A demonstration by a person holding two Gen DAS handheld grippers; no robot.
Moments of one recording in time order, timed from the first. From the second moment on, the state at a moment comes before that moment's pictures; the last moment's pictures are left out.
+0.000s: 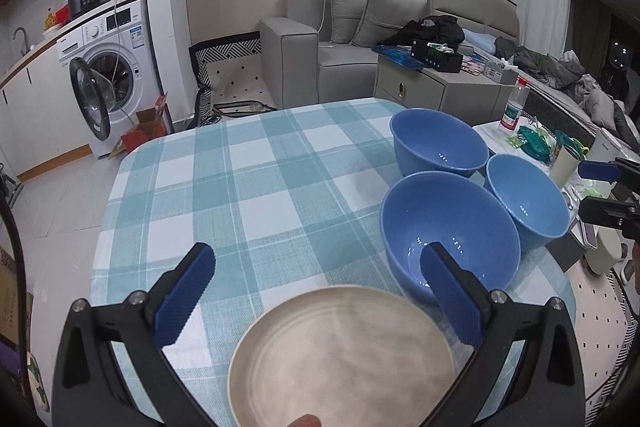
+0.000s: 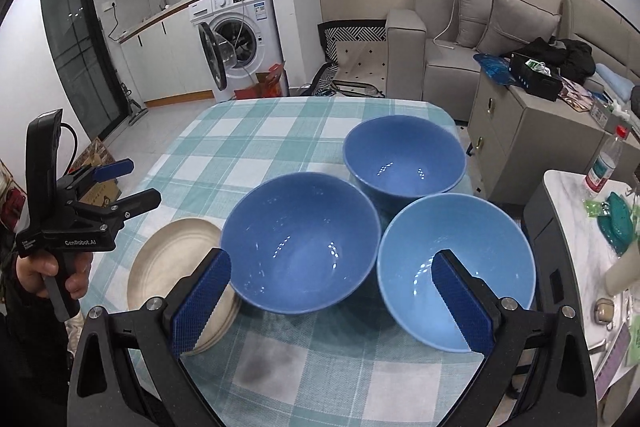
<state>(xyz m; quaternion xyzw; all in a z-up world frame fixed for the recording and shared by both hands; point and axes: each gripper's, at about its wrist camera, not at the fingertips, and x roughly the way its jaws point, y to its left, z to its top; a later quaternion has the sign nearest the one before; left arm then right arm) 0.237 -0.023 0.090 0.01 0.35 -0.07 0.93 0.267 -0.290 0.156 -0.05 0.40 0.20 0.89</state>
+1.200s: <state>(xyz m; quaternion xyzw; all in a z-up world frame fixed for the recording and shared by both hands) 0.305 -0.084 0.114 0.04 0.34 -0.11 0.93 0.328 -0.343 0.174 0.00 0.39 0.14 0.91</state>
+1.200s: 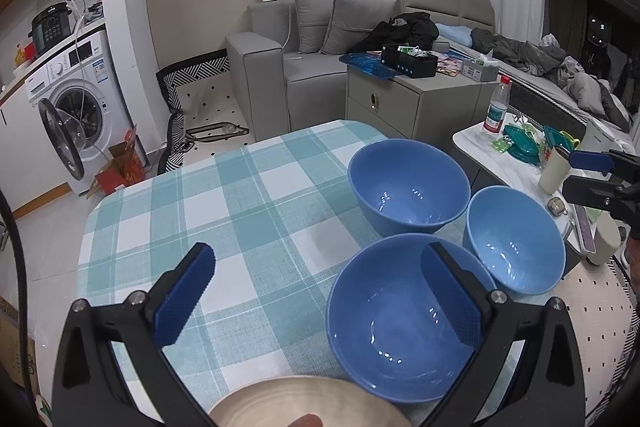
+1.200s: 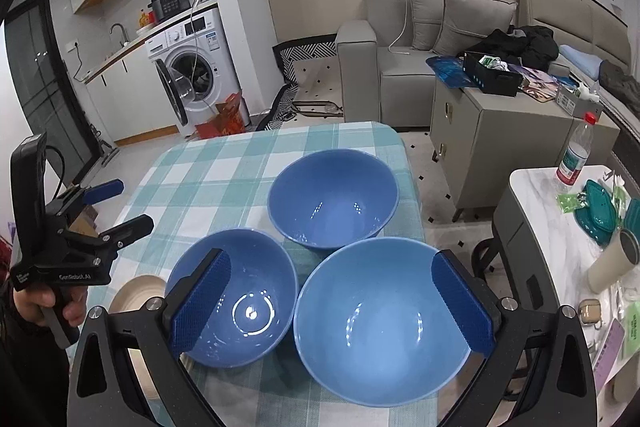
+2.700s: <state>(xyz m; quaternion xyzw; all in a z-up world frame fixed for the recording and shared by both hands) 0.405 -0.126 0.090 0.05 0.38 -0.13 0.92 0.434 -0.363 0.131 0.00 0.45 0.12 0.89</state>
